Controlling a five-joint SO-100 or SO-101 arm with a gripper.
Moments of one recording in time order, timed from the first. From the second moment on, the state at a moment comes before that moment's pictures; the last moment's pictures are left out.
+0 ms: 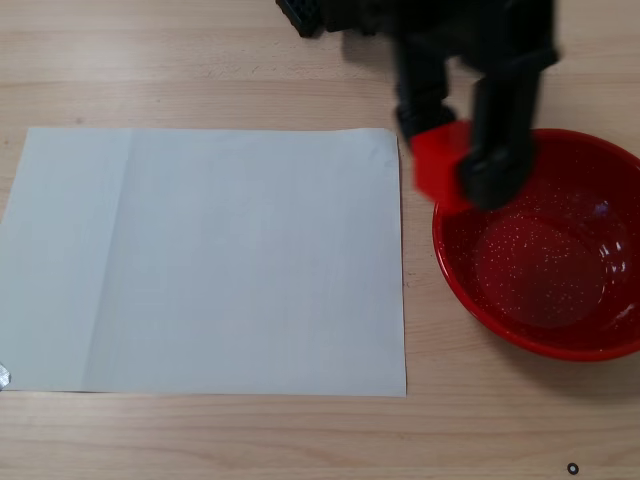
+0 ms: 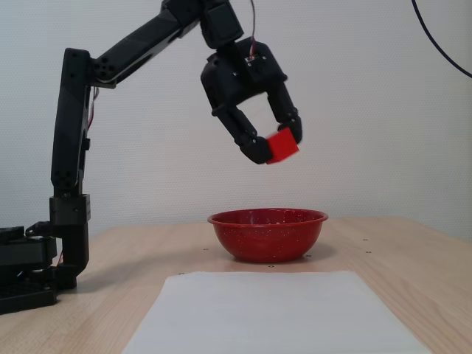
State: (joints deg) arm 19.0 87.1 41.0 104.5 5.7
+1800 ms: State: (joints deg) arm 35.7 83.6 52.0 93.4 -3.9
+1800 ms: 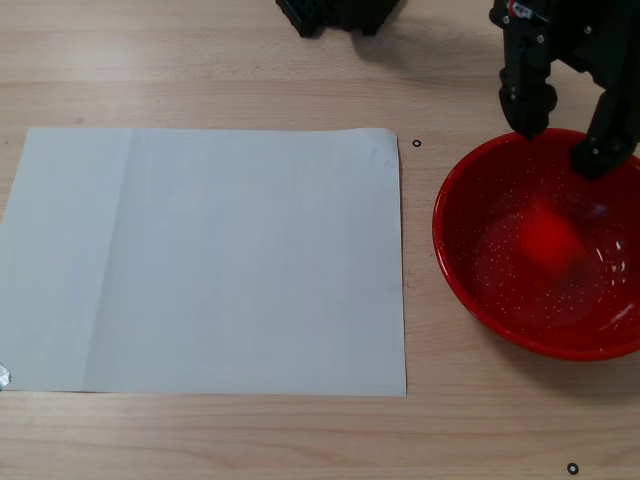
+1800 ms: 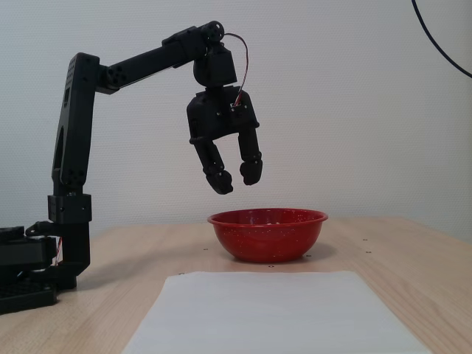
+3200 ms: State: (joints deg) arm 20.7 103.2 55.5 96.0 -0.1
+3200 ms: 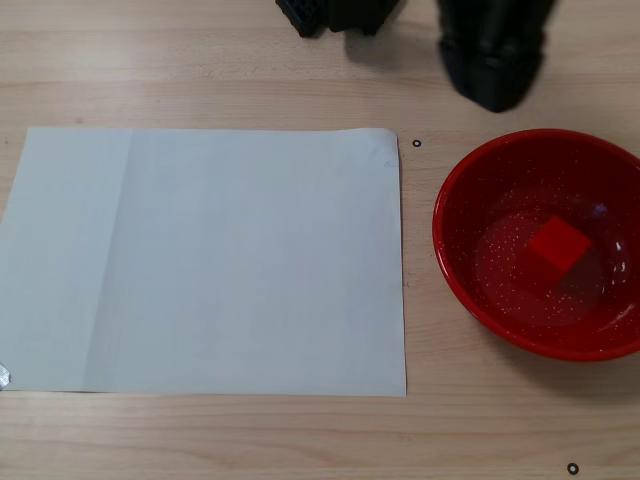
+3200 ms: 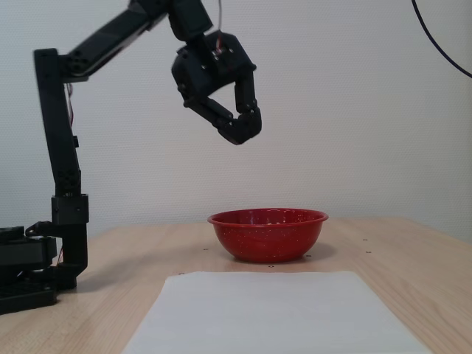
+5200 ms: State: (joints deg) arm 6.9 176.1 171.1 18.0 1.4
